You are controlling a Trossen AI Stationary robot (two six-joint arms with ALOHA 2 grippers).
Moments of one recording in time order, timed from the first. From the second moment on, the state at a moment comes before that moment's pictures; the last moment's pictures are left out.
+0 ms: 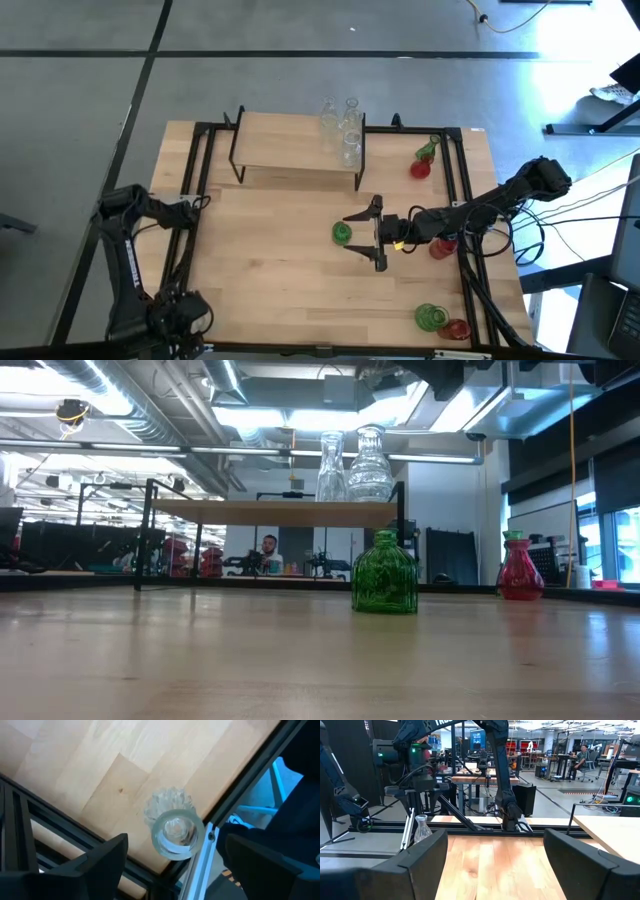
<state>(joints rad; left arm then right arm) -1.24 1.75 1.47 -1.24 -0.16 -1.90 0.37 1.34 0.62 0.76 0.31 -0.01</state>
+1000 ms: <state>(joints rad) -1.25 1.76 1.35 -1.12 -0.20 -1.84 0.37 1.34 0.62 0.77 0.35 -0.06</state>
